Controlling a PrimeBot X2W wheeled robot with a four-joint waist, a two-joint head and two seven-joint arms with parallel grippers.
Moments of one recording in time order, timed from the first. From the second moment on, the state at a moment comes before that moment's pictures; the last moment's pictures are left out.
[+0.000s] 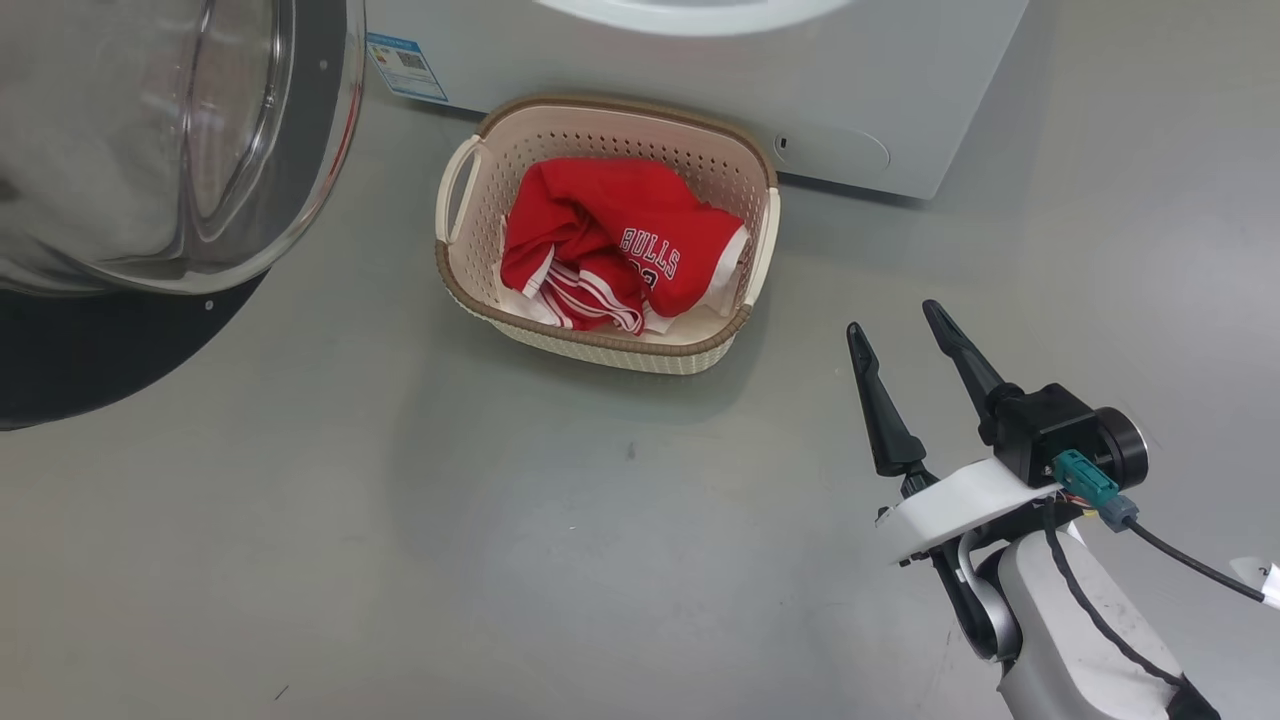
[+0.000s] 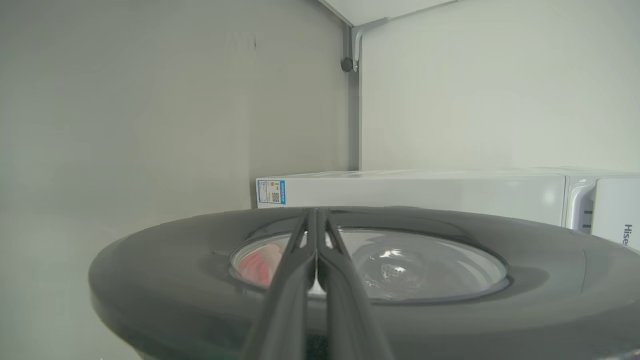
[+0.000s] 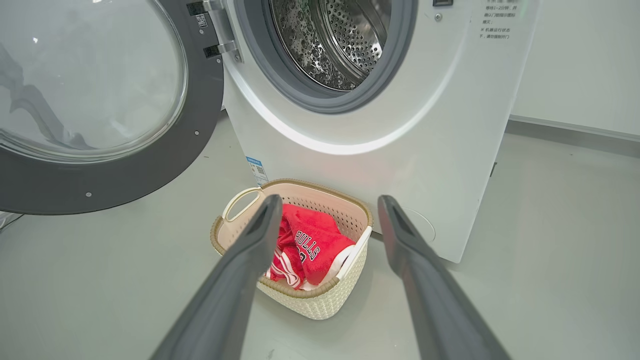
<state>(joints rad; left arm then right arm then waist) -0.98 0.50 0.72 1.03 -1.06 0.04 0.75 -0.27 -0.10 0.34 0.25 0.27 0.10 -0.24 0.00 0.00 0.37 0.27</state>
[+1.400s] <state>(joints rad) -0.81 0.26 0.62 0.86 -1.21 -0.12 1.26 -0.24 -0.08 0.35 0.28 0.31 0.10 -0.24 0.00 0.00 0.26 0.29</state>
